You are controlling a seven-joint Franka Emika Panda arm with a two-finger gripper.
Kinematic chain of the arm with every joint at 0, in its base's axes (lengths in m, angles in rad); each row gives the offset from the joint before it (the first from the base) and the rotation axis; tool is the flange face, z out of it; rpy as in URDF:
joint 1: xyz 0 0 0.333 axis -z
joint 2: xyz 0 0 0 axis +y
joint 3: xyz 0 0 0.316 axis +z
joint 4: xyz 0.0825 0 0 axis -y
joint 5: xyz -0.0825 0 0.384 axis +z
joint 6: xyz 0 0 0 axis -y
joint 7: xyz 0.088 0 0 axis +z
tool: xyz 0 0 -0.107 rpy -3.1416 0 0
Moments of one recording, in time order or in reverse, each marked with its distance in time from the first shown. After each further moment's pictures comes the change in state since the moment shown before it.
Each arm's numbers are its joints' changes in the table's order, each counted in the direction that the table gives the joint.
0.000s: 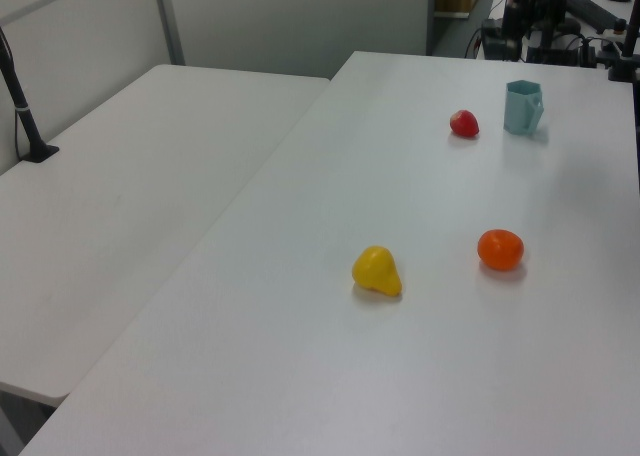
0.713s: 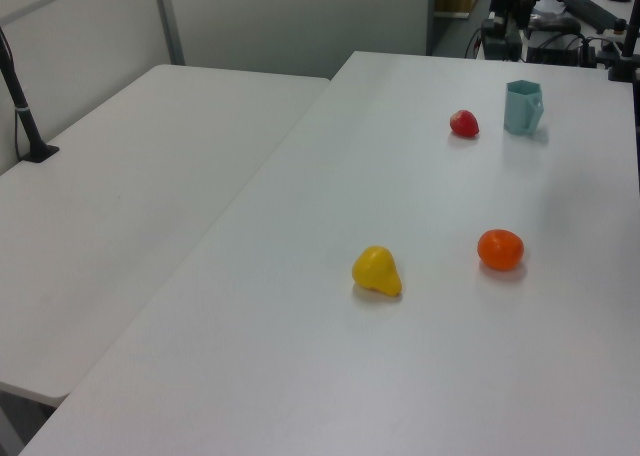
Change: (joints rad) arm -0.064 0.013 0.014 0.095 0.042 0.003 0.141
